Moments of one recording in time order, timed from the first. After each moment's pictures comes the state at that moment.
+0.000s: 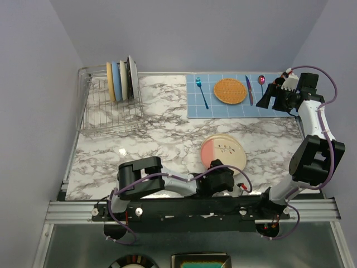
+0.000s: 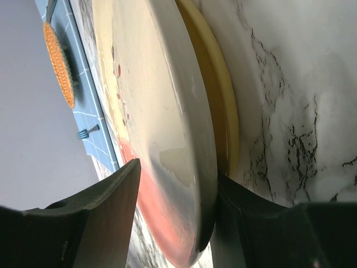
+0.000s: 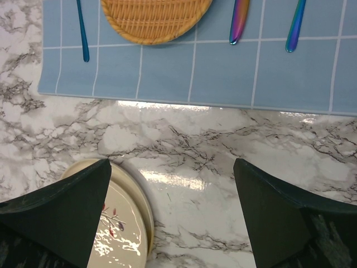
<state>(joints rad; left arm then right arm) -1.41 1.96 1.03 0.22 -0.57 0.88 -0.30 1.66 1.40 -0.60 -0.54 -0.07</state>
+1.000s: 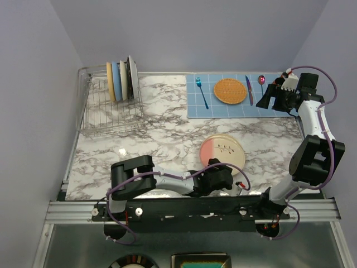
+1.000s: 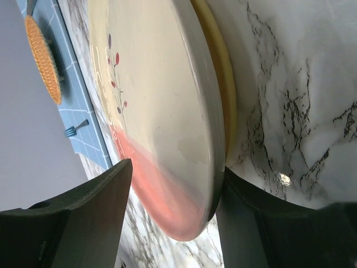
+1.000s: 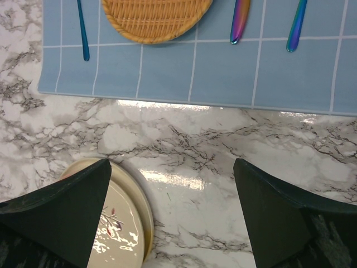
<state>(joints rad) -1.40 1.88 1.04 0.08 -0.51 0.83 -0.30 1.66 1.40 -0.60 -0.54 -0.07</state>
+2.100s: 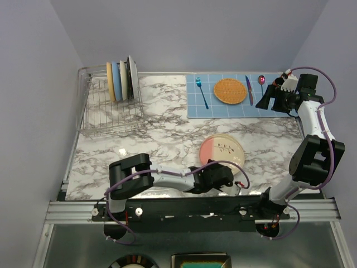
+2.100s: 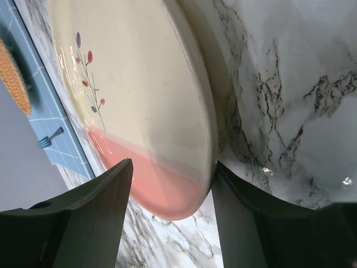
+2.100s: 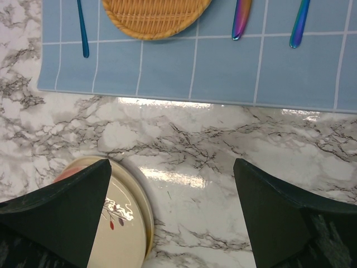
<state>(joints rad) -1.38 1.87 1.08 -0.08 -0.40 0.81 -0.30 1.66 1.39 -0.60 -0.54 -0.07</state>
